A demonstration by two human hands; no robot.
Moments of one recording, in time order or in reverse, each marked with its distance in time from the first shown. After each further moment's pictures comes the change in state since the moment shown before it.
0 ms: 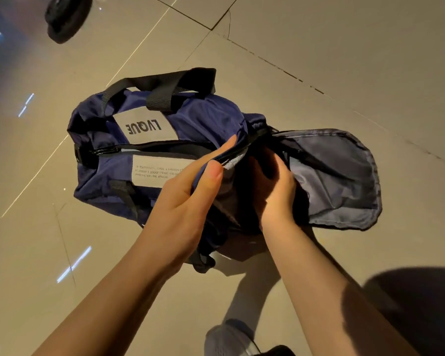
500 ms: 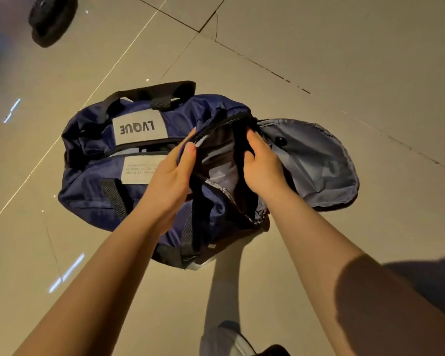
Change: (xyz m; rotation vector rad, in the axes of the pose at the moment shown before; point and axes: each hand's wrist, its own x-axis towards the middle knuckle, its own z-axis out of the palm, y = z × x) left_hand 0.059 -0.047 -0.012 -0.021 0.057 -0.190; right_hand 0.041 -0.010 -0.008 -0.277 -0.305 0.007
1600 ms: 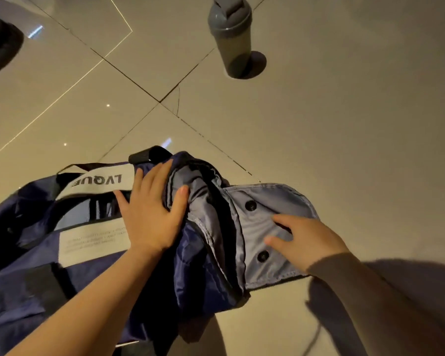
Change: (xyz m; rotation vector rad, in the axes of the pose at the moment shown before) left_hand 0.165 0.015 0.035 0.676 0.379 0.299; right_hand 0.053 -0.001 -0.145 -0.669 -0.166 0.163
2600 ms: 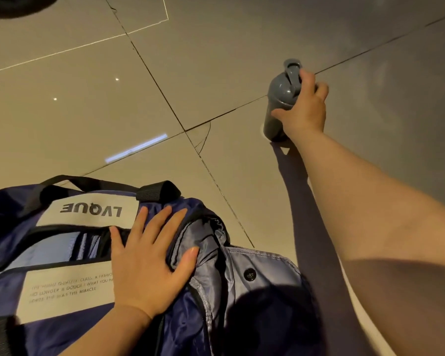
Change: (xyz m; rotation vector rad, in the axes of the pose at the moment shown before) left_hand 0.029 -0.009 0.010 0.040 0.032 -0.034; right_hand 0.285 -0.156 -0.183 0.070 0.738 -0.228
